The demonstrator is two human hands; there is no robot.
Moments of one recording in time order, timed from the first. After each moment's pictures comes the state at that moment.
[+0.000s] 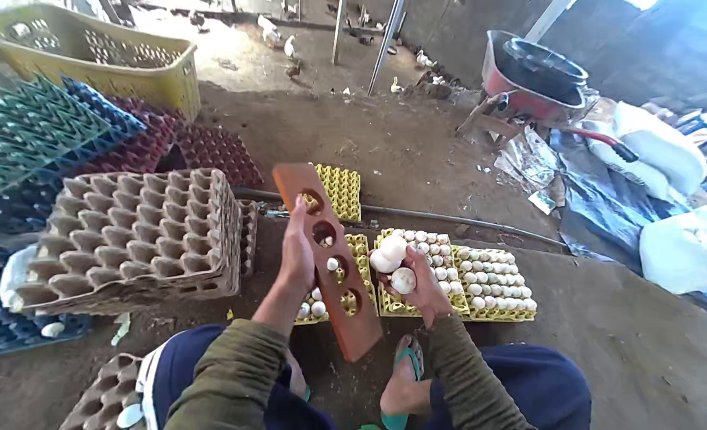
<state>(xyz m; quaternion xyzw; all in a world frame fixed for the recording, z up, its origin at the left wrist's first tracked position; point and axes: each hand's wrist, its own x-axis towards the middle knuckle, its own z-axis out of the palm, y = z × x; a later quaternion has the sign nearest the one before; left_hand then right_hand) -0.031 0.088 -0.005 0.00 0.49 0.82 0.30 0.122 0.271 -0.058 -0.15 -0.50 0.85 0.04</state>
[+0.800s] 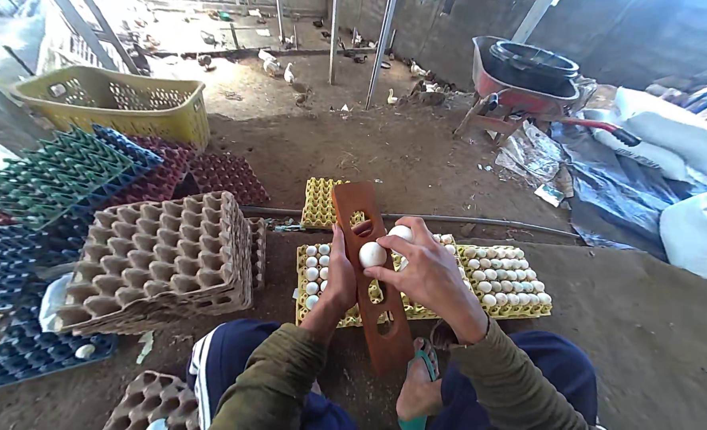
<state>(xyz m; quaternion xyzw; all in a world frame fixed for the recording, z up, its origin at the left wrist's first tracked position) 0.020 0.118 -0.010 0.09 0.41 0.83 0.37 0.124 0.218 0.057 -0.17 -0.97 0.14 0.11</state>
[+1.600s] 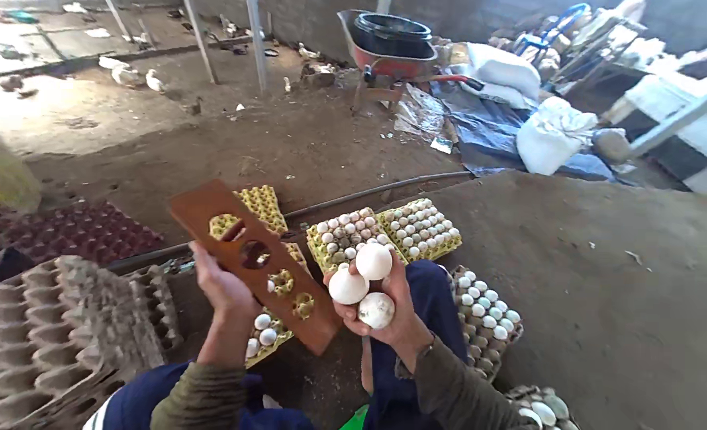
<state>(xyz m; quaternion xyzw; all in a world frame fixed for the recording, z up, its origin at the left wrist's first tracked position) 0.024 0.150 -0.009 0.16 0.43 0.84 0.31 0.243 0.233 -0.010 0.03 -0.29 0.94 0.16</state>
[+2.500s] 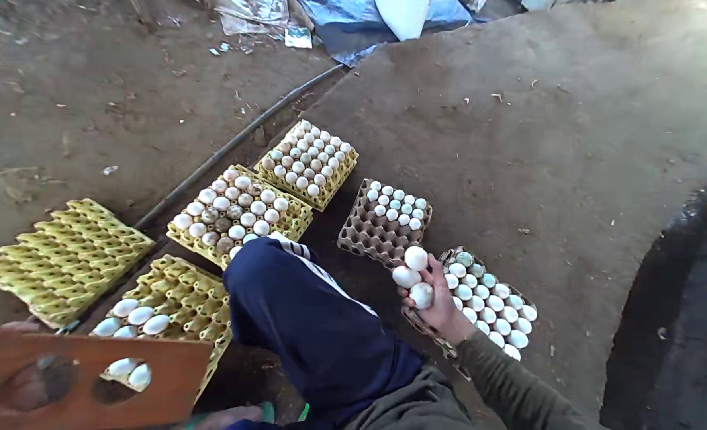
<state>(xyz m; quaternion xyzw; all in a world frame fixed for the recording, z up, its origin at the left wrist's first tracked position) 0.028 0.155 -0.029 0.26 0.54 0.73 0.34 0.534 0.183 -0.115 -0.45 -0.13 0.74 0.48</state>
